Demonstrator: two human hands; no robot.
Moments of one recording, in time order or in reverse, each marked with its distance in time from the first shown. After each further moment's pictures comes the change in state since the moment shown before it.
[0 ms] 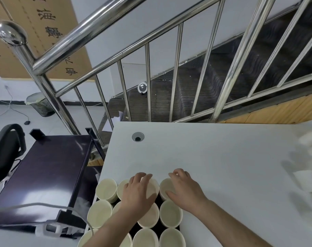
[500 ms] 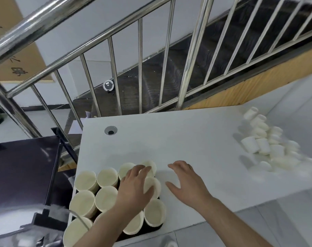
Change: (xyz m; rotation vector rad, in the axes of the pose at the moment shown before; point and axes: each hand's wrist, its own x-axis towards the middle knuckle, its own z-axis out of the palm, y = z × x) left_hand -0.052 0.041 -0.005 -0.133 0.002 0.274; right_hand -0.113 0.002 -0.011 0.068 0.242 0.156
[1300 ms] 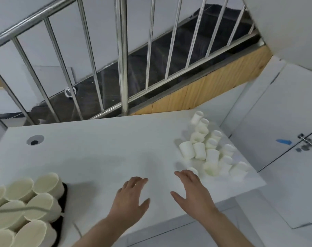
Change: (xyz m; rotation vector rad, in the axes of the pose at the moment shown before) left_hand 0.063 0.253 0.164 0.004 -0.145 0.078; right_hand -0.099 0.298 -0.108 -0.036 0.056 0.155
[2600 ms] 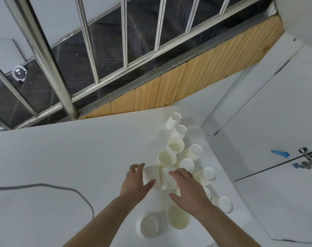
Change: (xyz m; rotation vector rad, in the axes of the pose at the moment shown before) left_hand 0.301 0.082 0.137 -0.127 -0.164 -0.228; right_hand 0.179 0.216 -0.033 -0.053 -0.252 0.077
